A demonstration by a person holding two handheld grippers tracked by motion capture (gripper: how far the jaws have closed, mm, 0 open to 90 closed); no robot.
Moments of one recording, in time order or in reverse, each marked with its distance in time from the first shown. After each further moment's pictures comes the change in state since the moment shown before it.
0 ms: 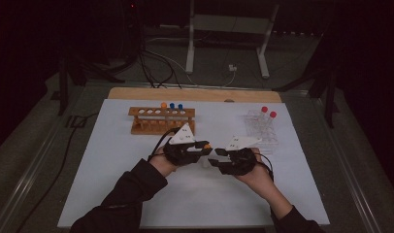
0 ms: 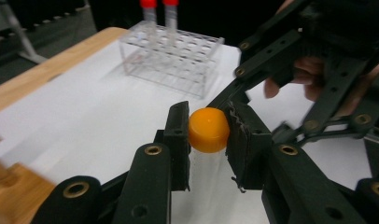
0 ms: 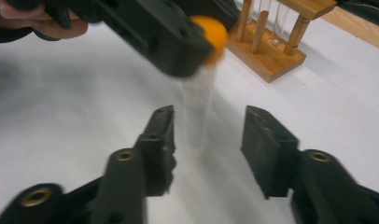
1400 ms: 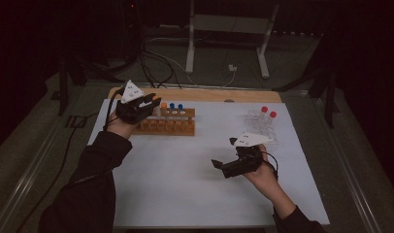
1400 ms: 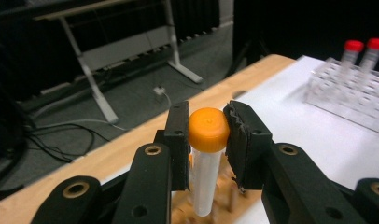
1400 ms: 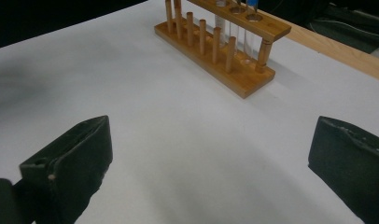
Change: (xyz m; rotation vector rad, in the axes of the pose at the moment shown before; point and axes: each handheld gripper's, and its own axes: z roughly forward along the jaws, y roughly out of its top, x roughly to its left) left arm 0.114 0.017 -0.086 -0.071 0.499 -0.084; right arm -0.007 0.000 -0.015 -0.091 -0.060 0.061
